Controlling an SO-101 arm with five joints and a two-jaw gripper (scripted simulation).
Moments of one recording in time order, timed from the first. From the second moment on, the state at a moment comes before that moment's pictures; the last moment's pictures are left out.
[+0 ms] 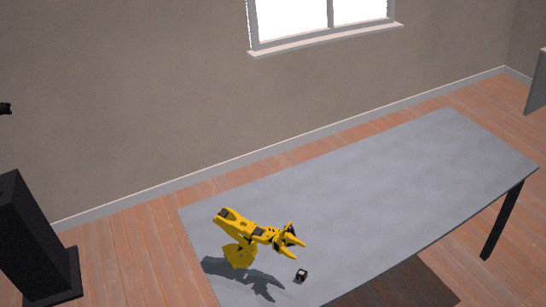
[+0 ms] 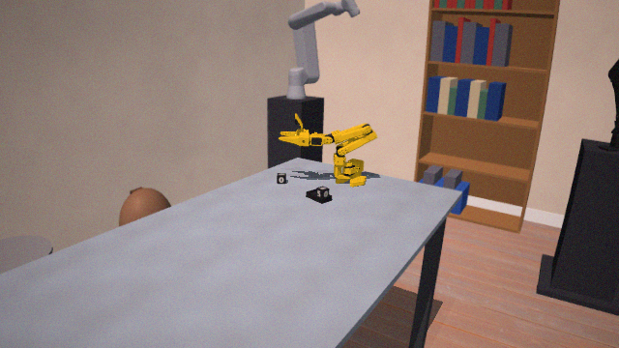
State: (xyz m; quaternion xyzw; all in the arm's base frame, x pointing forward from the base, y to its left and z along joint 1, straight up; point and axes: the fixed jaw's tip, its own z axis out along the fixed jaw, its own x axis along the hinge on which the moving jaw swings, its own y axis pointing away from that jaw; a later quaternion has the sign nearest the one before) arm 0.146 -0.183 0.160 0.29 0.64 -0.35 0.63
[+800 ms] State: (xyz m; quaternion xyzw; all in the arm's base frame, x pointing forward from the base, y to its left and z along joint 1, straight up) arm 0.151 -0.199 0.143 0.10 0.83 -0.40 0.37
